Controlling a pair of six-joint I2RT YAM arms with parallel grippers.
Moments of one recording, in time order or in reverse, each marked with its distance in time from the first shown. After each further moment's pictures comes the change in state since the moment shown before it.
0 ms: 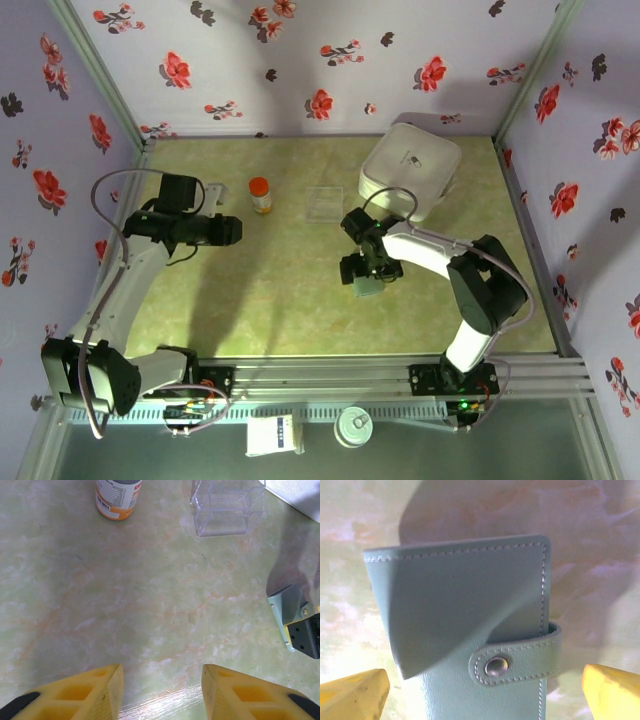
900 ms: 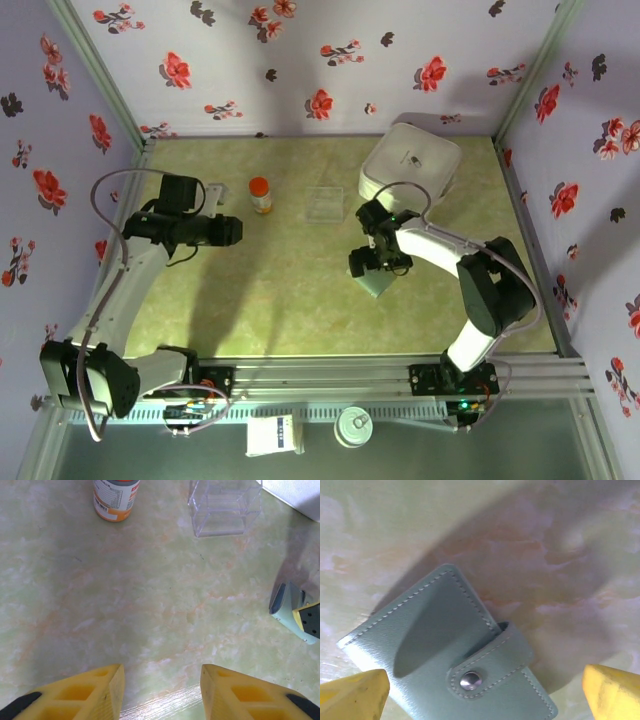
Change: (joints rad) left arm -0.011 -0.007 0.000 0.000 -0.007 0.000; right arm -0.112 -0.045 -0.034 0.051 -0.029 -0.185
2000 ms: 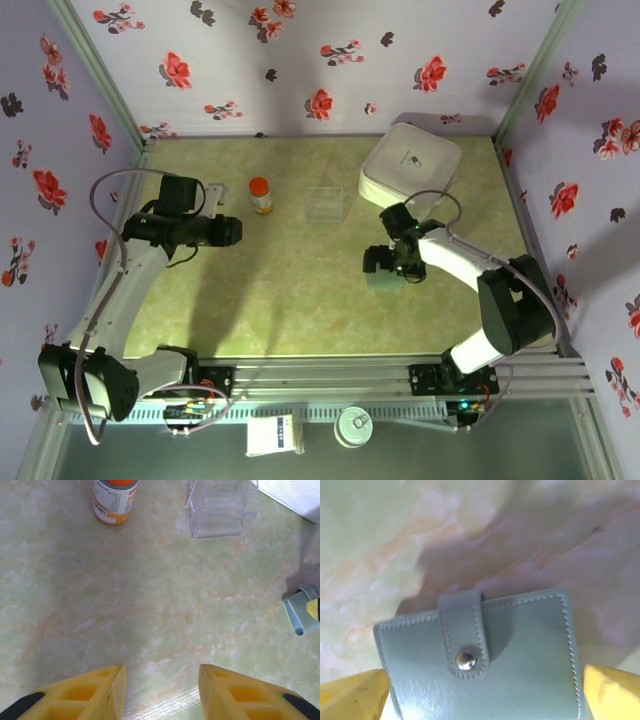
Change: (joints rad) left arm -0.010 -0.019 0.000 -0.001 -0.007 0.000; right arm -0.084 -0.148 -0.151 0.074 -0.055 0.194
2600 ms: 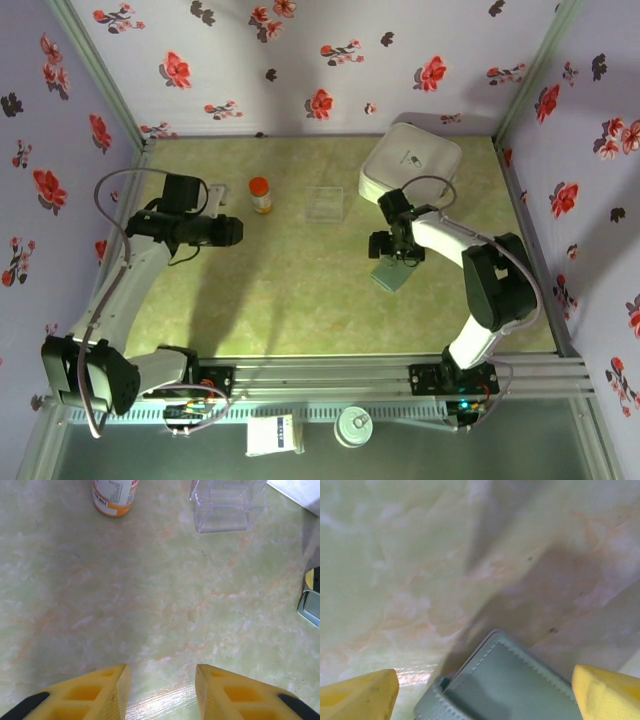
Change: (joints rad) left arm -0.002 0.024 0.000 -0.002 -0.004 -0.010; right arm -0.078 0.161 0.137 0.030 0.117 -0.096
